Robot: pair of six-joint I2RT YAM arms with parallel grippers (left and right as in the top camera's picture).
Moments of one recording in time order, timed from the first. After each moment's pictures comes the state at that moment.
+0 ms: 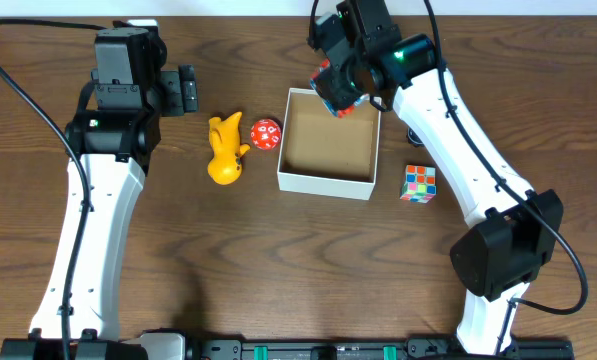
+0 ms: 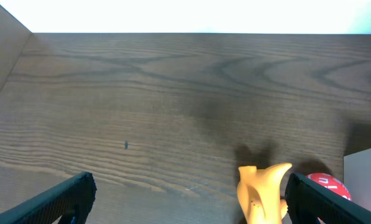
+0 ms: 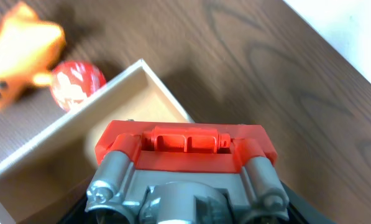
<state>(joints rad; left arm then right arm) -0.04 1.47 1.41 -0.67 -0.19 -0.02 0.45 2.01 1.98 -0.96 -0.05 -0.28</state>
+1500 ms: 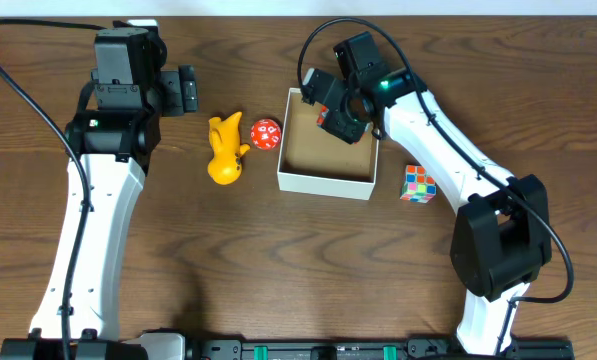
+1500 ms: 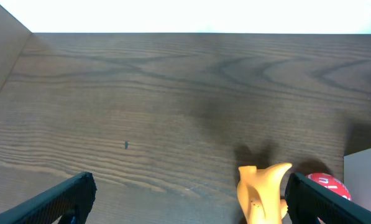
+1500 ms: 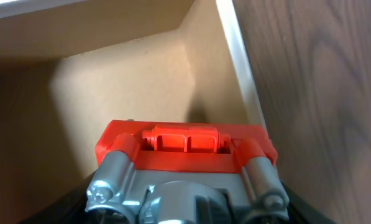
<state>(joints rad) -0.04 1.47 1.41 -0.67 -0.19 -0.02 0.45 2.01 1.67 -0.75 -0.07 -0.67</state>
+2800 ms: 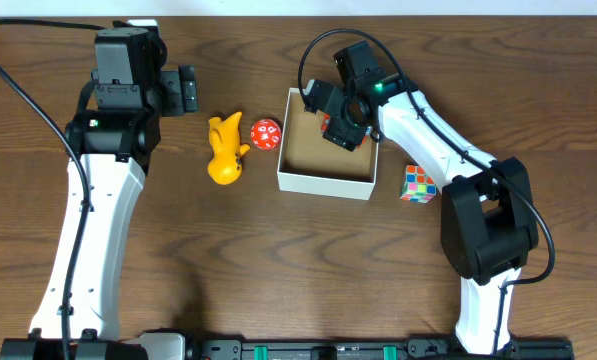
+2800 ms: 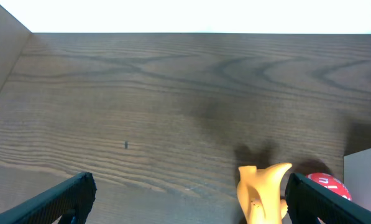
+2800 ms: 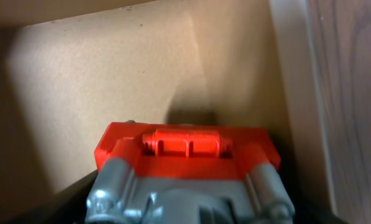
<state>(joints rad) -0.04 1.47 1.41 -0.67 -0.19 -0.02 0.43 2.10 1.66 -0.70 -0.07 -0.73</state>
